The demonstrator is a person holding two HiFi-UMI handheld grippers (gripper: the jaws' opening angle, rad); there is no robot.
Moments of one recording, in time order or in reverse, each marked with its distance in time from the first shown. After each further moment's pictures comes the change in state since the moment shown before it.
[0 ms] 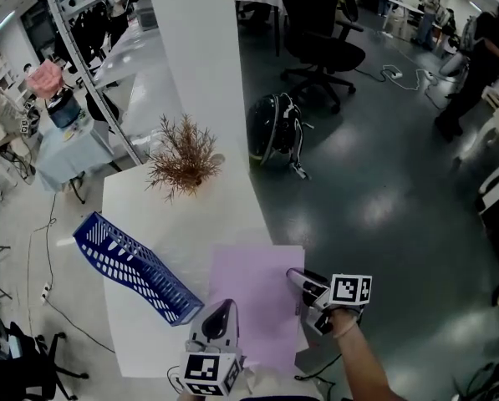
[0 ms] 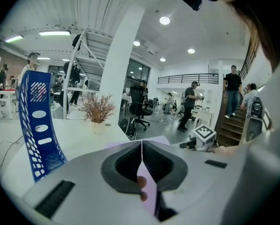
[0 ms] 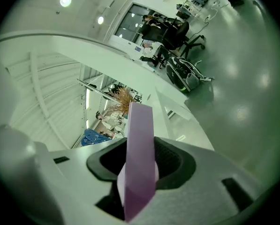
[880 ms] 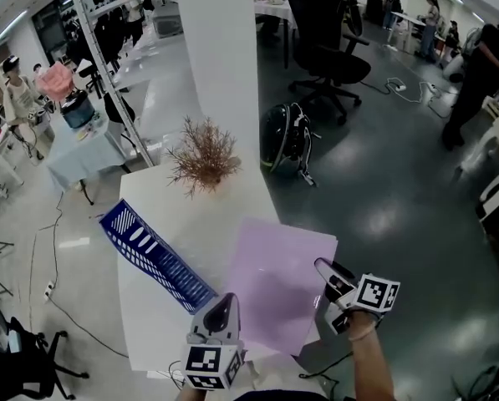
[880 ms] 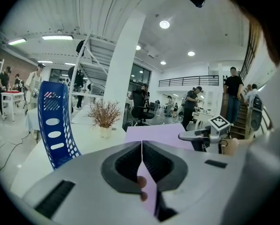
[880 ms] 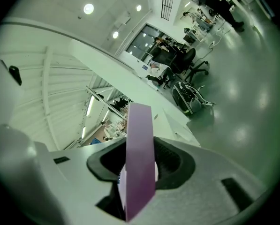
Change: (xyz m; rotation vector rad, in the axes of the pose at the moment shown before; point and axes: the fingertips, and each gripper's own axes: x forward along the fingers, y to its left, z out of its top) left arm -0.045 0.027 0.013 0.007 -0.037 0.019; right arm -0.053 0.069 0.028 -0.175 -0.222 -0.048
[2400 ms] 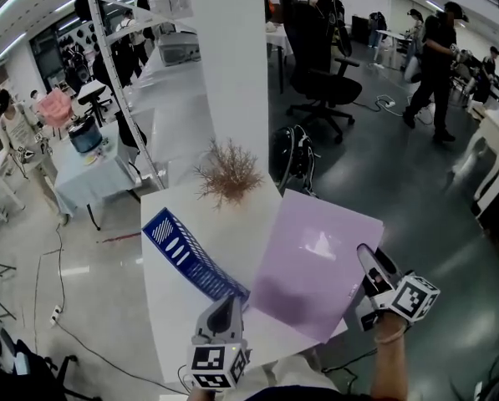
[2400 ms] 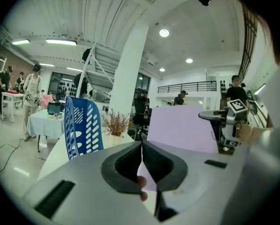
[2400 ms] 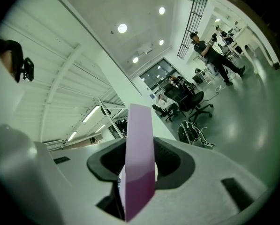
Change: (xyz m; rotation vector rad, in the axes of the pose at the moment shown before) left arm -0.073 0.073 0.030 0.001 -0.079 -0.020; right arm -0.069 0.142 0.048 -0.241 -0.355 -0.104
